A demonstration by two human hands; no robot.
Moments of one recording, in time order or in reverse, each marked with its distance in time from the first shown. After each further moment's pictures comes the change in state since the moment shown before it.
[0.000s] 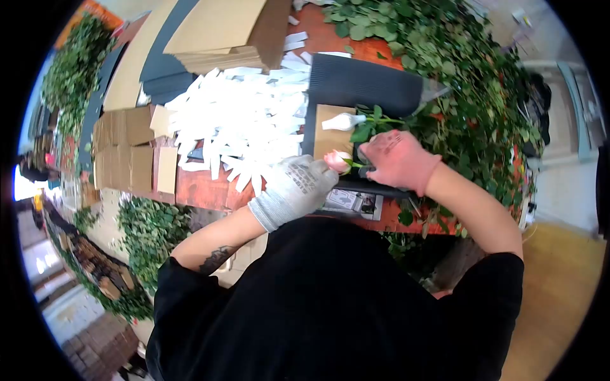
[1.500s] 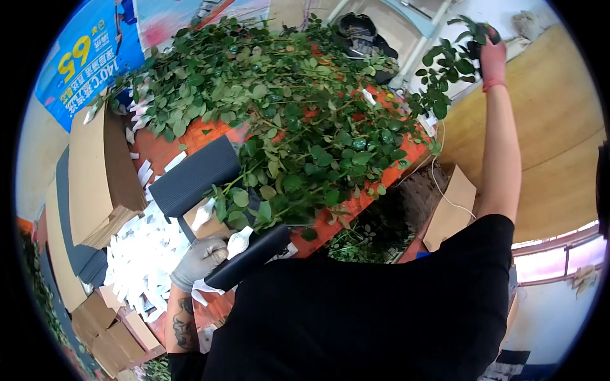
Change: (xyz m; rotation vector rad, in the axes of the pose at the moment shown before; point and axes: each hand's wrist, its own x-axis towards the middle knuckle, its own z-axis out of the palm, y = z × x) left_hand 0.058 -0.047 0.017 -0.900 -0.420 0.204; right_hand -0.452 0.178 -0.203 -0.231 1.513 1.168
